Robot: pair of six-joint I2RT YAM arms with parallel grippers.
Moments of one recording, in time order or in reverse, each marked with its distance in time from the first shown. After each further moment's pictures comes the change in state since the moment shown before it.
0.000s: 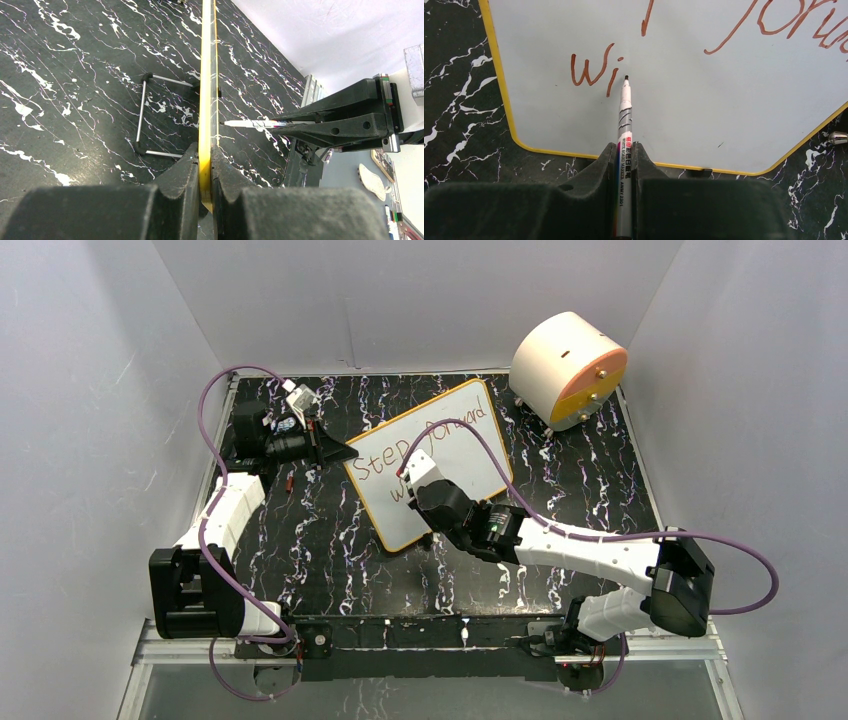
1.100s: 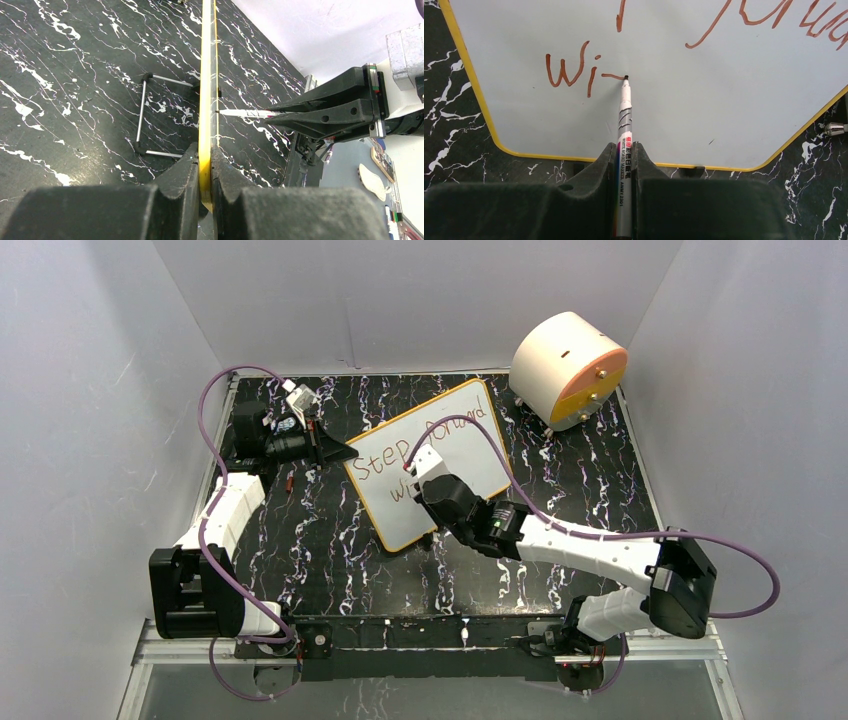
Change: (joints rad) left arm 0.000 0.000 0.000 0.000 -0.002 0.000; right arm -0.047 0.000 -0.015 0.008 -0.006 0.005
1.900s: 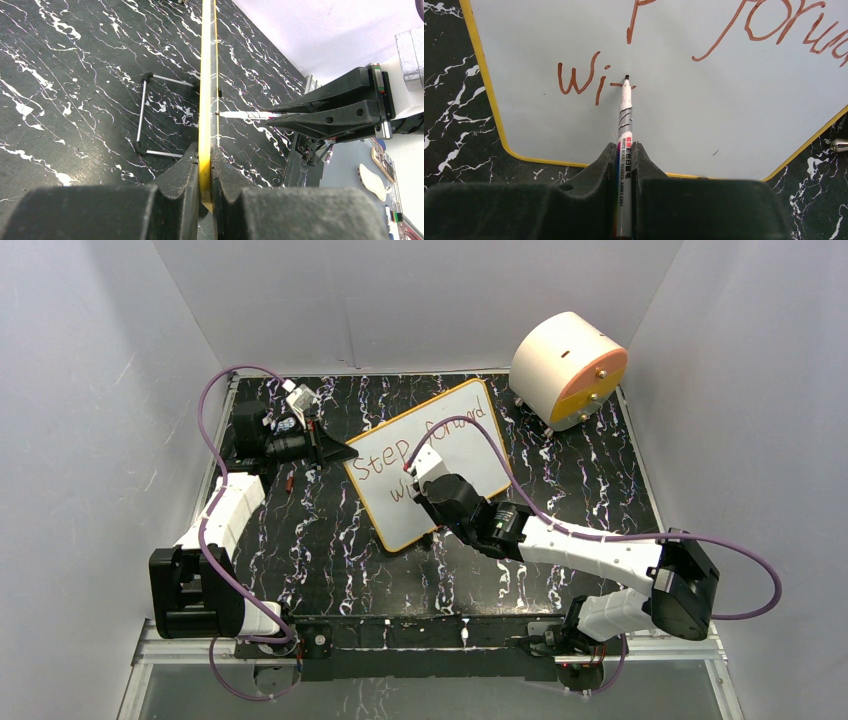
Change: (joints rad) left arm 0.000 0.000 0.000 0.000 0.000 0.000; right arm -0.011 -0.018 -0.029 0.072 -0.048 -0.036
